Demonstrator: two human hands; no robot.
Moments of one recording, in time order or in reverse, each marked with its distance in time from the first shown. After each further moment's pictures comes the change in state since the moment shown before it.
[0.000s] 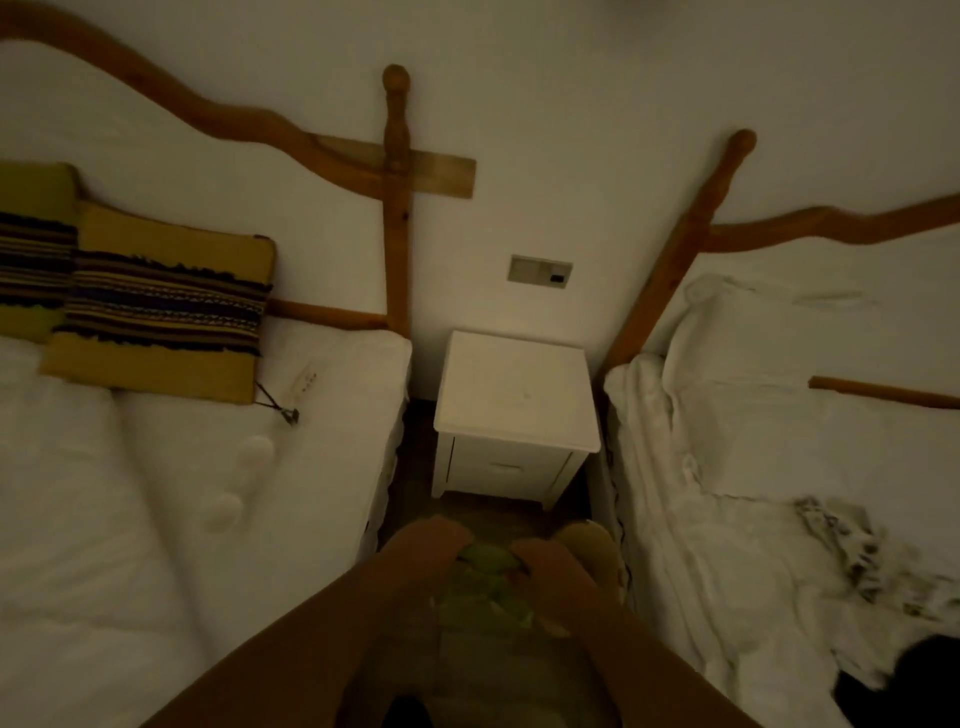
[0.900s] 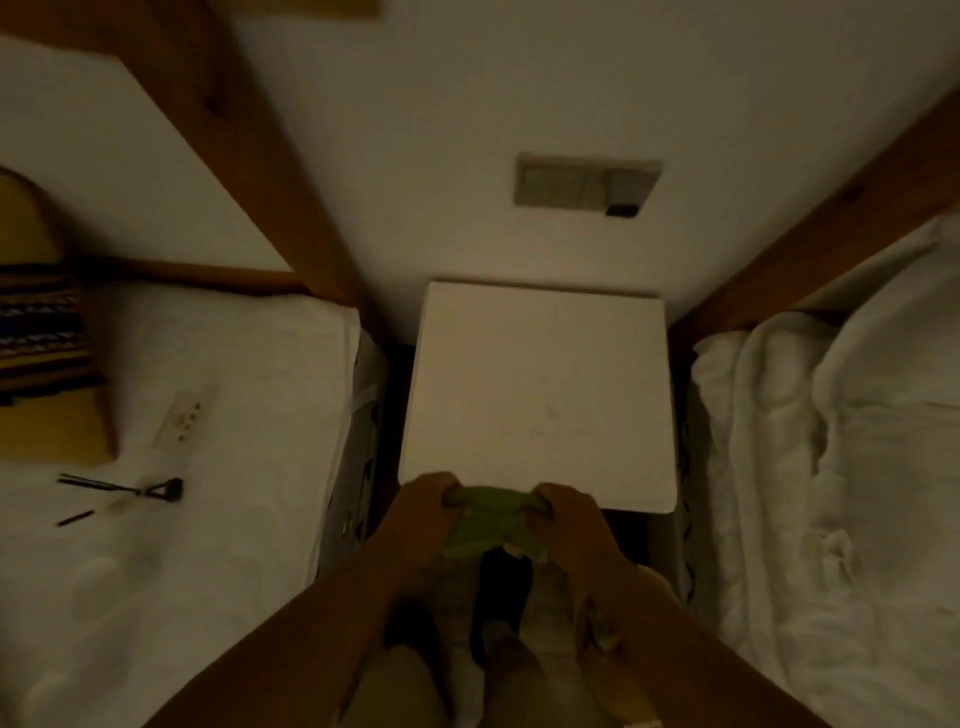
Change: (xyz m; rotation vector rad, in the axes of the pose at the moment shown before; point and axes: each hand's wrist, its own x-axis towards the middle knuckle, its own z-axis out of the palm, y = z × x) left_hand 0.435 -0.145 -0.083 -0.536 0.058 -0.367; right_hand 0.456 0.164 -0.095 0.355 -0.121 0.141
